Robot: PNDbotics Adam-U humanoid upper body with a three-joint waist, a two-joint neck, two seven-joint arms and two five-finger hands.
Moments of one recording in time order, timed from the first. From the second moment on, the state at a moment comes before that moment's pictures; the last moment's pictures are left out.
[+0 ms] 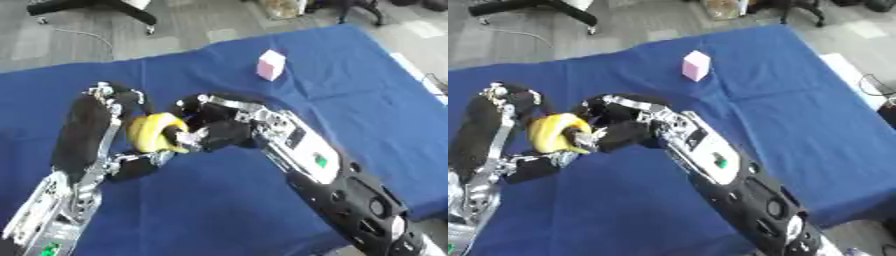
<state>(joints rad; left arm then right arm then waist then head) -0.41 0.27 -0.49 -1.83 -0.91 0.04 0.34 -0.56 -0.21 0.47 -1.68 -0.31 0.37 0.37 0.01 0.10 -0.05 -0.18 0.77</state>
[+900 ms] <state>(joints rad) -0.41 0.25 -0.47 -1.84 -0.90 0.05 0.38 -0.55 -0.21 0.46 -1.71 -0.33 0.31 0.32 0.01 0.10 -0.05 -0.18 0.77</state>
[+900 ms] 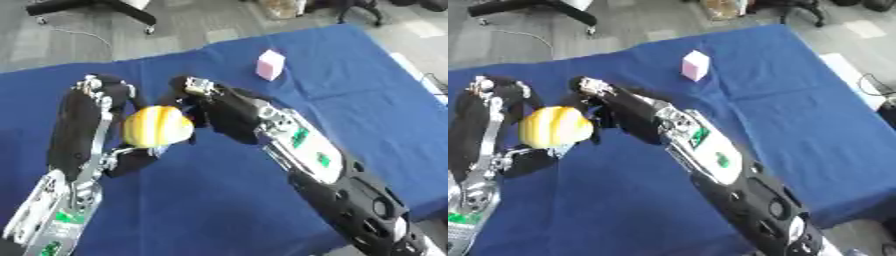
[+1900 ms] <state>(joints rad) -0.41 0.21 -0.42 -1.86 -0.86 0.07 0.48 -0.54 -0.21 0.42 -1.73 -0.39 0.17 -0.27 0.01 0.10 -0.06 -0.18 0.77</state>
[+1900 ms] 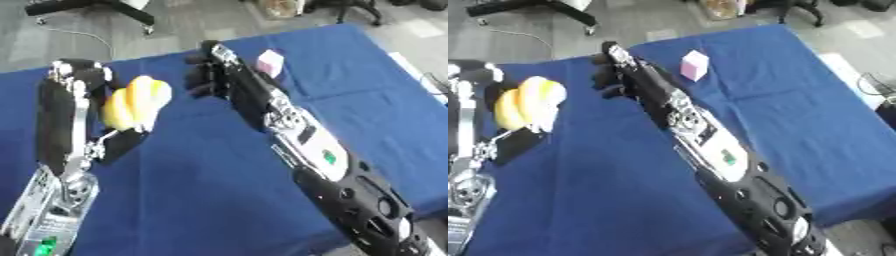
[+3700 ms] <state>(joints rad) -0.23 0.60 0.14 -1.52 -1.10 0.77 0.16 -0.50 -0.22 0.36 -1.82 -0.21 0.01 -0.26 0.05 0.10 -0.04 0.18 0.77</state>
